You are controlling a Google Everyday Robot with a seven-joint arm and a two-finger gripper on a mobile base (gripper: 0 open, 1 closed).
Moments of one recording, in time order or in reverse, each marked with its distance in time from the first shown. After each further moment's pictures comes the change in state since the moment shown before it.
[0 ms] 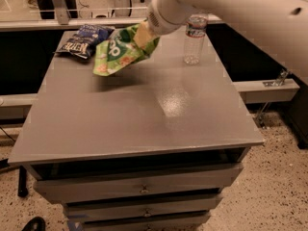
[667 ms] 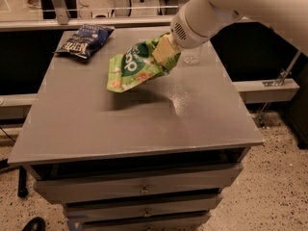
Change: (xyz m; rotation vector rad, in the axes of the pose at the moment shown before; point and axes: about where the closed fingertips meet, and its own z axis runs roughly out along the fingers) arm 0.066 0.005 -0.056 -0.040 0.072 0.043
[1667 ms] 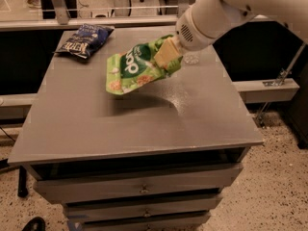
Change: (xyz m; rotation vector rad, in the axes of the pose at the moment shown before) arm 0.012 0.013 -0.006 -0.091 0.010 -0.030
